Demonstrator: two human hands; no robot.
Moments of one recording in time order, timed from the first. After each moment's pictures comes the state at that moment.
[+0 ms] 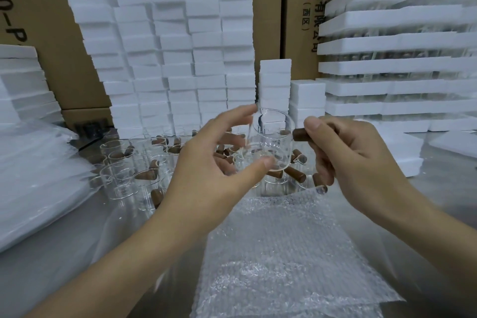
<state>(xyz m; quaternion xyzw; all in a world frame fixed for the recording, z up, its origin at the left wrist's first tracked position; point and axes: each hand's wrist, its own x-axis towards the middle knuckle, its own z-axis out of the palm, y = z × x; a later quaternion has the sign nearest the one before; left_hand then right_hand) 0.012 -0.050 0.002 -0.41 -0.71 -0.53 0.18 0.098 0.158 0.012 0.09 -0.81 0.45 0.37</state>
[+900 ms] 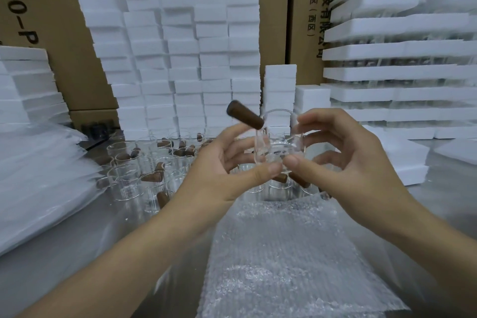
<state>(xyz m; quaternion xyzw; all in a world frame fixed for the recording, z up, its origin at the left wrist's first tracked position) 0.006 -0.047 0.003 -0.38 -0.67 -0.64 -0.01 0.094 0.154 0.008 0.13 -0.79 0.47 0.38</state>
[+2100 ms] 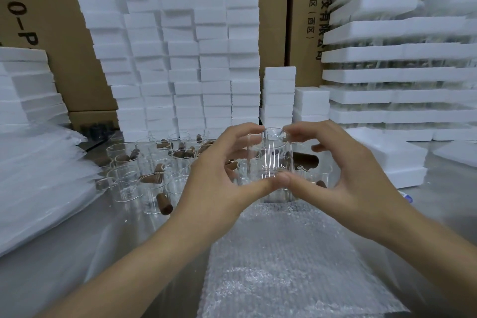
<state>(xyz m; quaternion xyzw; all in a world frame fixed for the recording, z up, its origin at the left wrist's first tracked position) 0.005 -0.048 -0.007 -0.40 -0.73 -0.53 0.14 0.096 0.157 0.004 0.11 -0.87 0.28 0.38</state>
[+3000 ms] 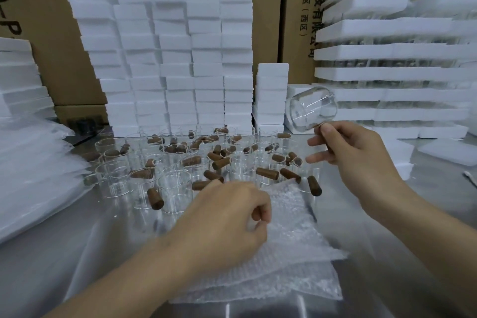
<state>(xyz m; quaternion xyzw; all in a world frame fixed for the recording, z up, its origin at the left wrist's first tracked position) 0.020 -0.045 -0.023 -0.47 -0.86 -0.17 0.10 0.073 0.189 0.001 -0.10 -0.75 0.53 0.38</state>
